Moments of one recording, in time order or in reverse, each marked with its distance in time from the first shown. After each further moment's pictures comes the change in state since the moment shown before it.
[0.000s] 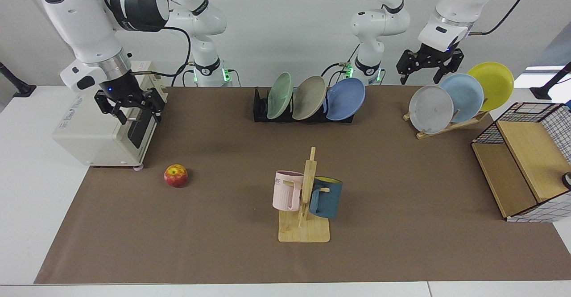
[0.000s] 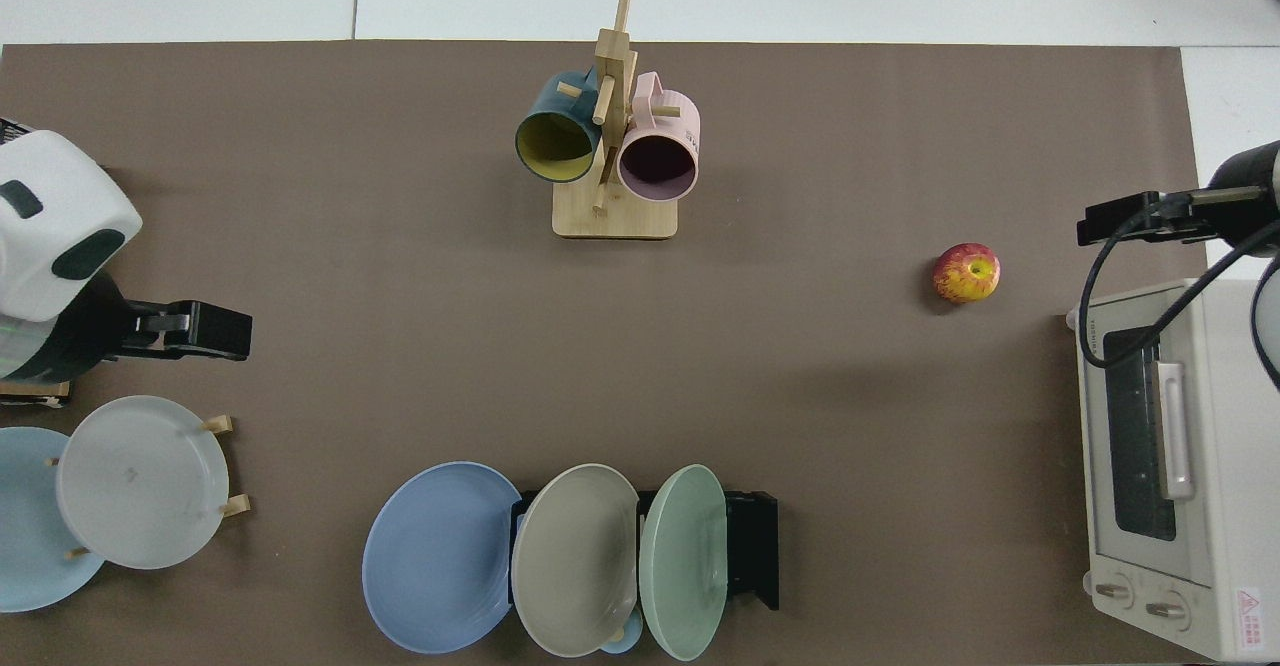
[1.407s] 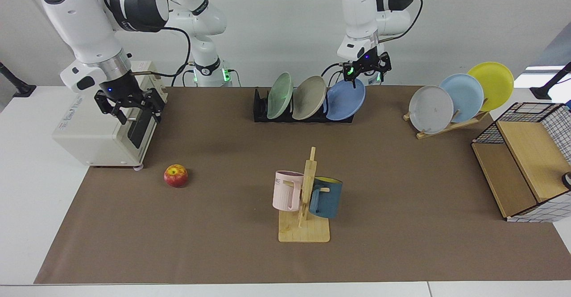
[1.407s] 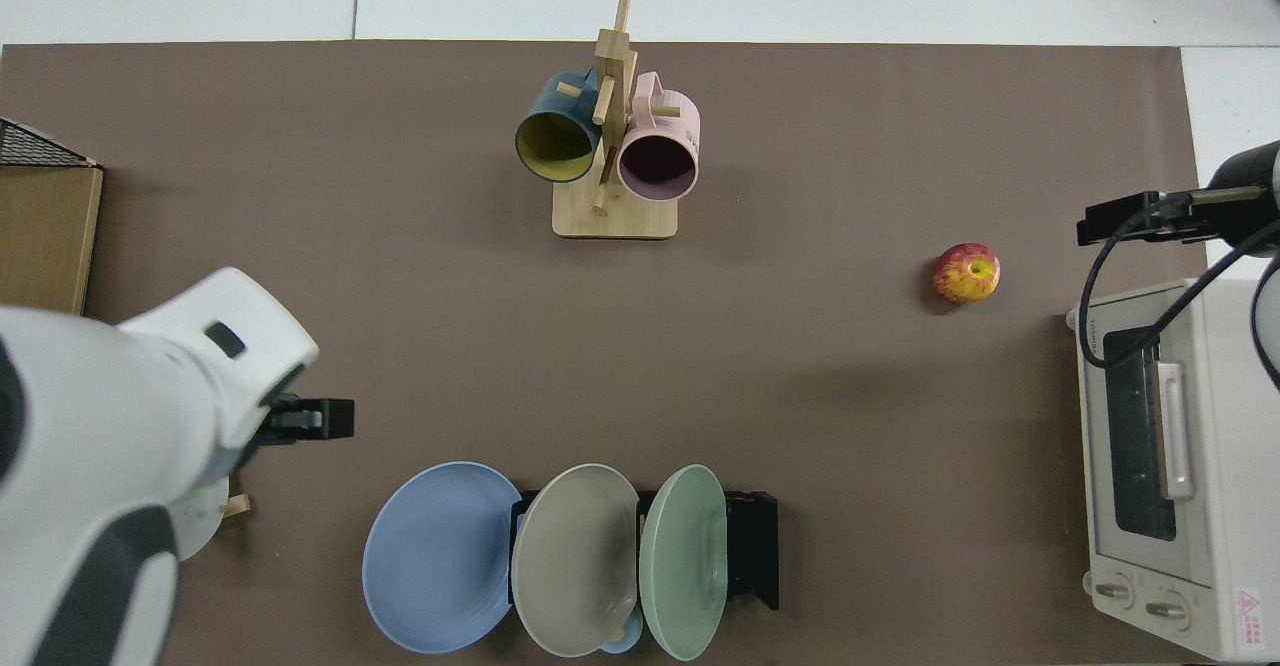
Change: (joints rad) left arm -0.007 -0.400 -0.326 -0.700 0.079 0.311 -0.313; right arm -0.002 0.000 -0.002 -0.003 0.000 -0.001 0.000
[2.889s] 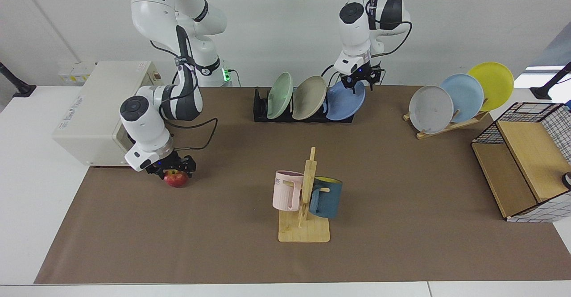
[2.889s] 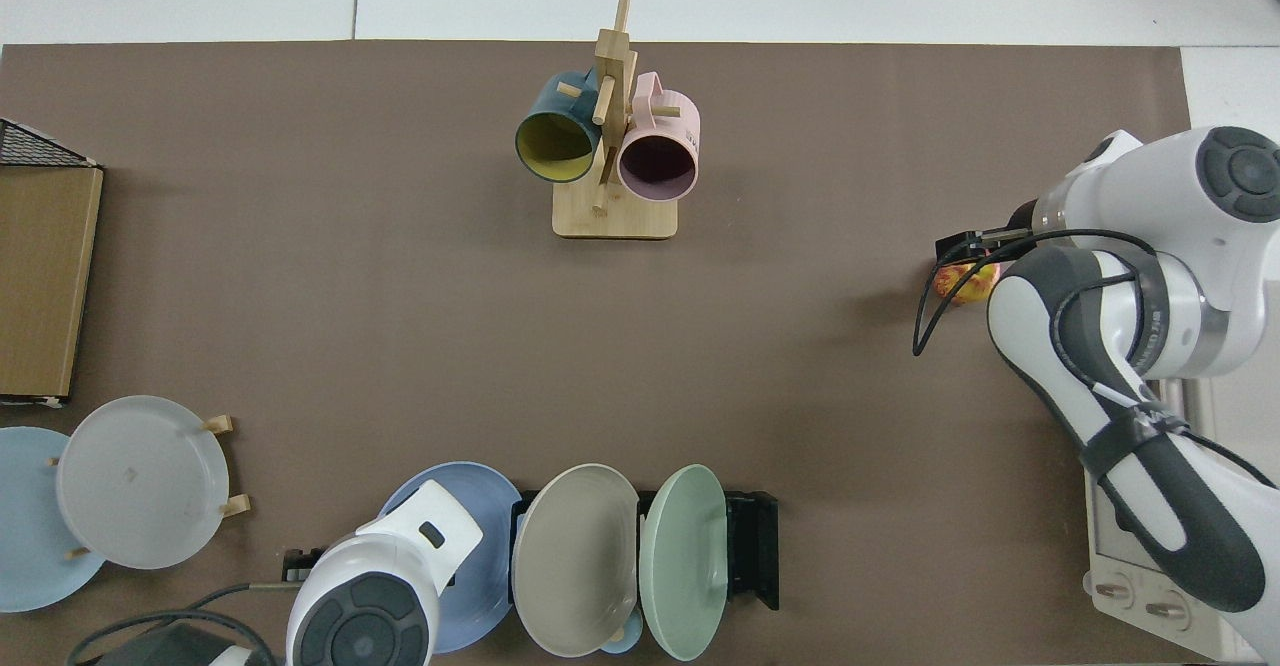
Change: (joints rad) left arm -0.007 -0.069 -0.049 -0.237 -0.091 0.102 0.066; right arm 0.046 0.292 -0.008 -0.301 0.000 0.550 -0.014
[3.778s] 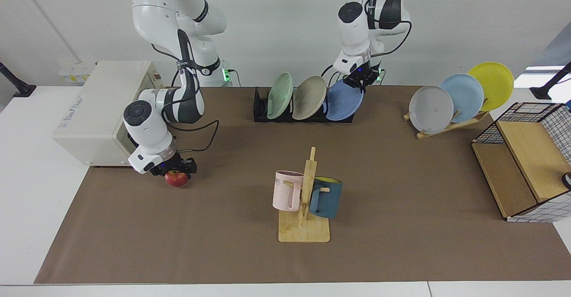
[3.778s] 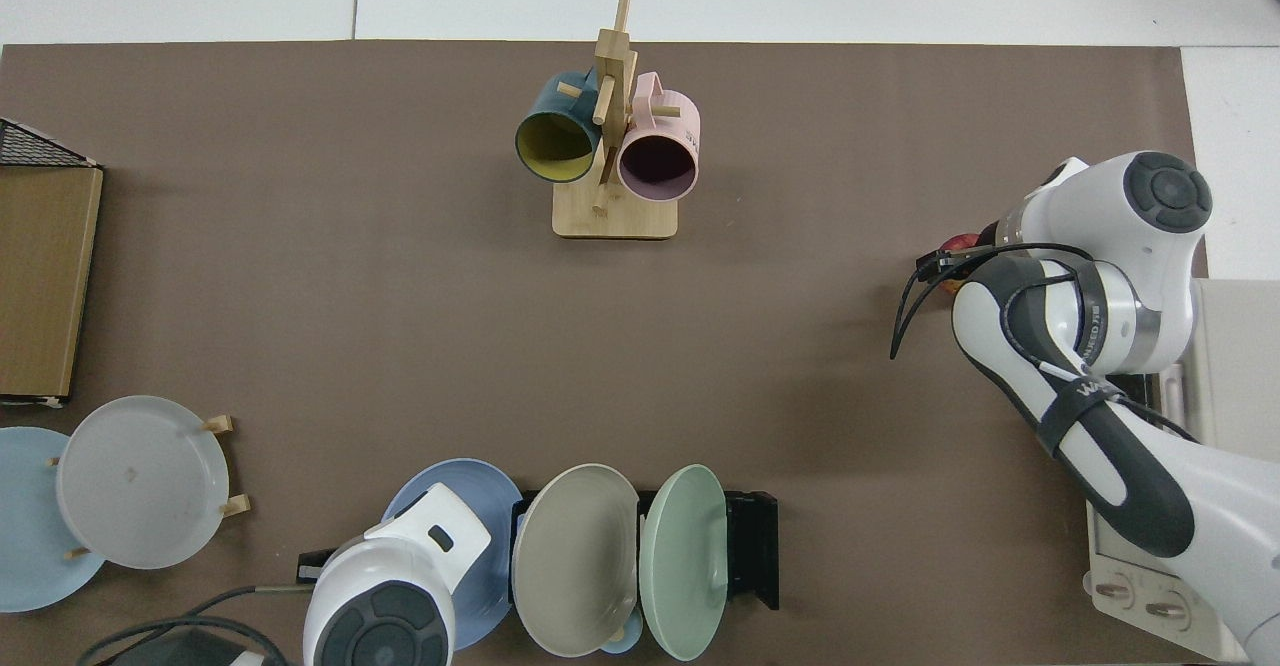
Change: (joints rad) left arm 0.006 -0.005 -0.025 0.018 0.020 -0.014 -0.016; right arm 0.003 0.003 0.002 0.012 0.000 -0.029 0.000
